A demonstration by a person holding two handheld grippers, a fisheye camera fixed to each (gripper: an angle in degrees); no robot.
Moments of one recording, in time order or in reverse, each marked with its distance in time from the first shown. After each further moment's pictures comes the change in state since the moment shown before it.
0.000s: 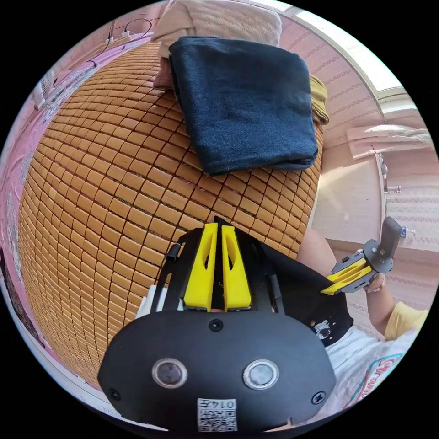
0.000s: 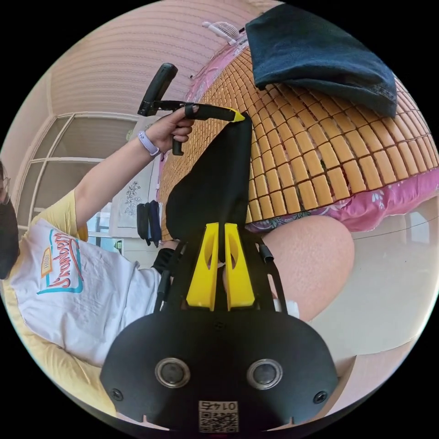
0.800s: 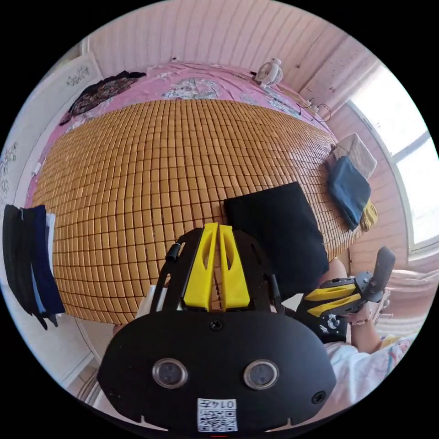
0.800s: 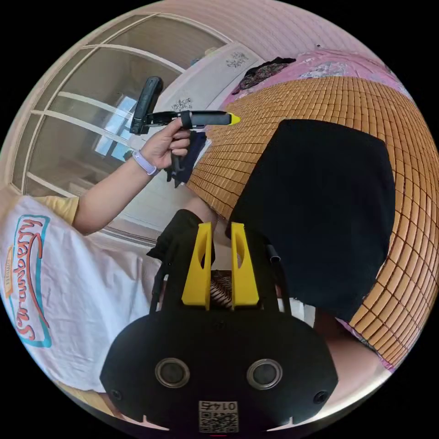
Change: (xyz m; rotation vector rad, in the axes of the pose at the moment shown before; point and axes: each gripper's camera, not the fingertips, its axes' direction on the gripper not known) left arm -0.094 0.470 -0.172 0.448 -0.068 -0.904; right arm -0.188 0.010 0.222 -0.371 -0.019 -0.539
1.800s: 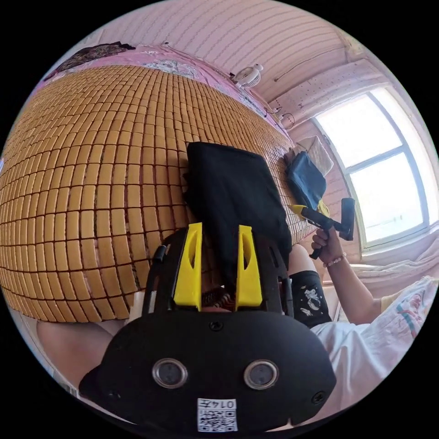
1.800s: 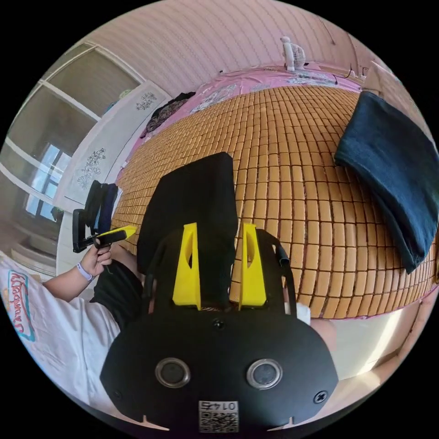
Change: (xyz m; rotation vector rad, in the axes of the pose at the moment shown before) left arm -0.058 0.033 -0.074 0.008 0.309 -0.058; right arm 0.099 -0.004 0.023 0.283 0.401 0.328
